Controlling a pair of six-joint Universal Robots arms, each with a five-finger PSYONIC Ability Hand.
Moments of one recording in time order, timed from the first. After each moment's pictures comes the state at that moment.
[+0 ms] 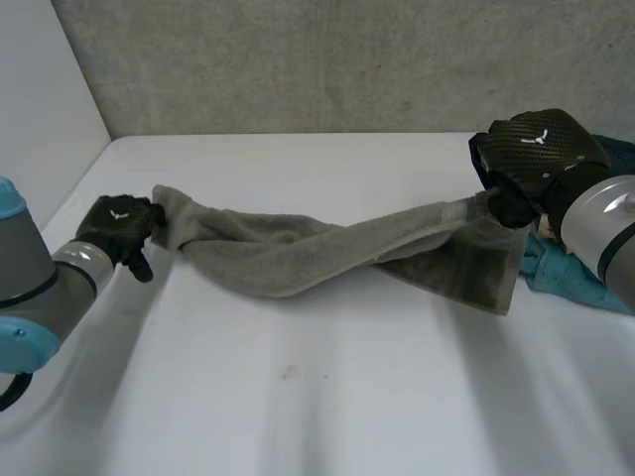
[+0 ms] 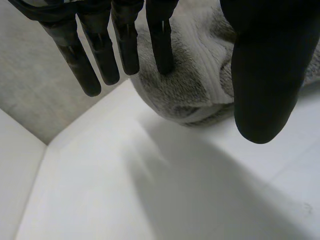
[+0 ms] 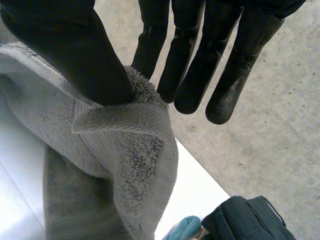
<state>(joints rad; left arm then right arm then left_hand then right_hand) 4.60 -2.07 -1.58 3.37 -1.39 3.59 1.93 -1.49 1.47 0.16 1.46 2.68 0.47 0.43 0.41 0.42 0.25 0.96 1.17 1.18 1.19 0.98</state>
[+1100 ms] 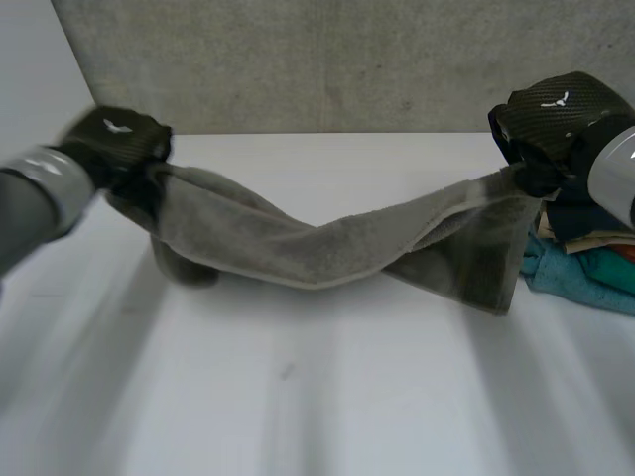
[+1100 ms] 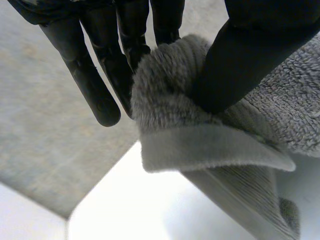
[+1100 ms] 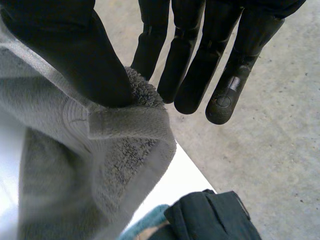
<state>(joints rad) 4.51 -1.76 -1.31 2.87 -1.35 3.65 1.89 -1.42 1.21 0.42 1.45 2.55 1.10 1.19 1.19 1.20 0.96 0.96 1.17 1.18 1.19 0.98</state>
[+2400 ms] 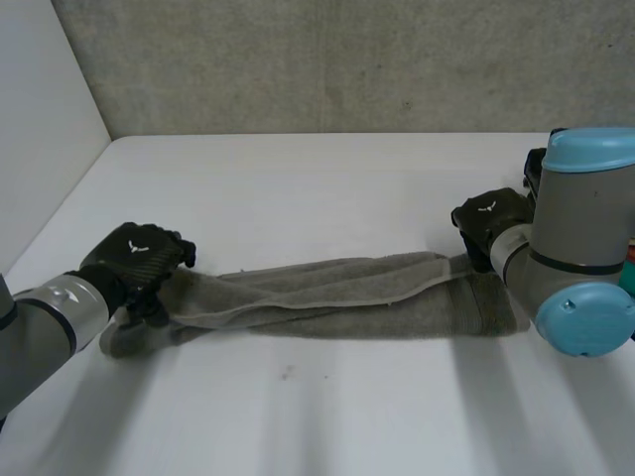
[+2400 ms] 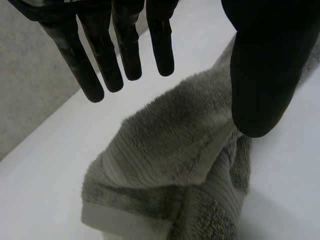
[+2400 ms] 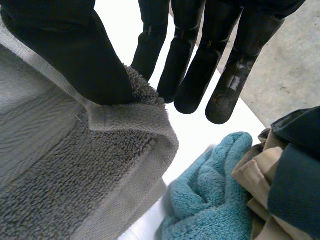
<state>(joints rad) 4.54 -1.74 -1.81 3.13 -1.29 3.68 1.97 -1.00 1.26 0.14 1.67 2.59 0.49 0.49 0.49 0.49 0.32 0.96 1.17 1.18 1.19 0.98</state>
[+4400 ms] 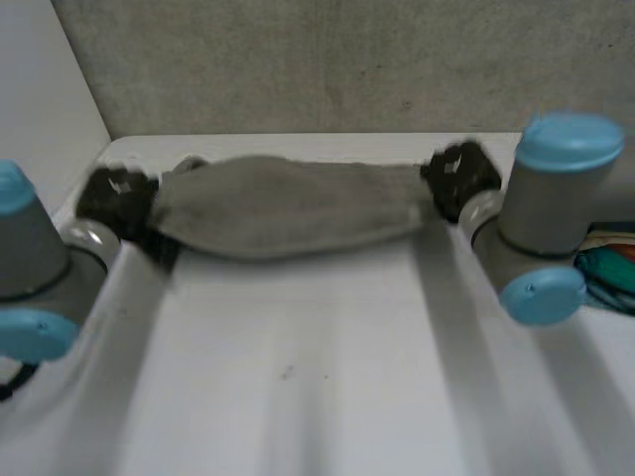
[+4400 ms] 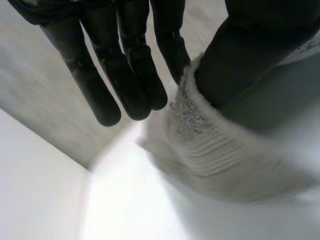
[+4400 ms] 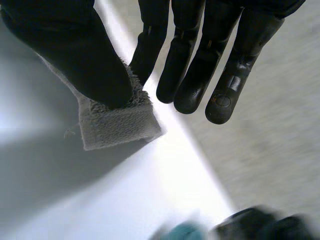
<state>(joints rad) 4.52 -2.02 -1.57 3.43 -1.52 3.66 2.02 -0.89 1.11 -0.02 1.61 2.46 1.13 1.20 1.19 1.20 0.99 0.96 1.17 1.18 1.19 0.99</state>
